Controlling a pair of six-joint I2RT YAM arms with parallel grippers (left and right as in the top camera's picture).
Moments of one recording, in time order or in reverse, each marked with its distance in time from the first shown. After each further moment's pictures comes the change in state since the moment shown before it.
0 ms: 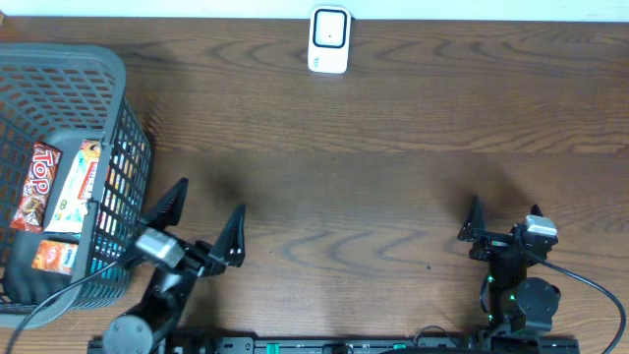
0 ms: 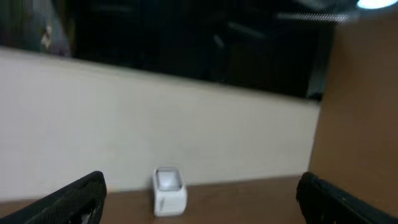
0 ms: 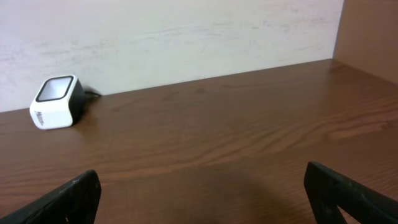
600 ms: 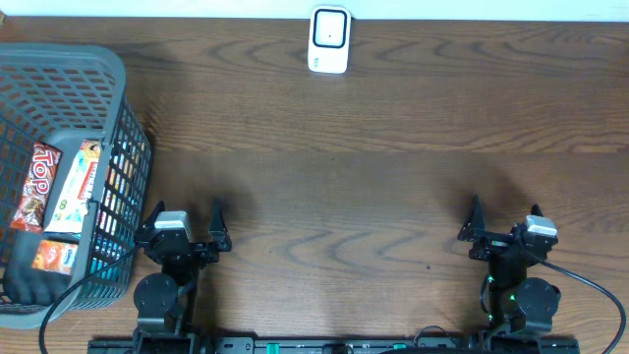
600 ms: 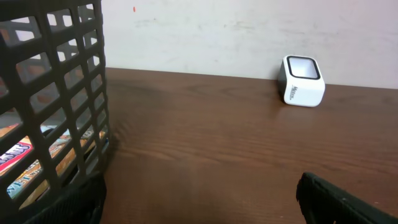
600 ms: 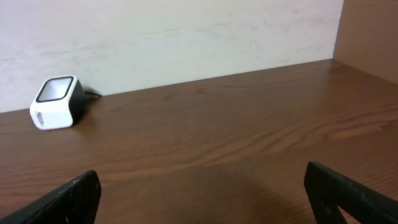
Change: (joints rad) left arm 0.000 -0.053 -0.178 -0.369 -0.420 0.240; right arm 0.000 -0.002 0.000 0.000 0.000 0.000
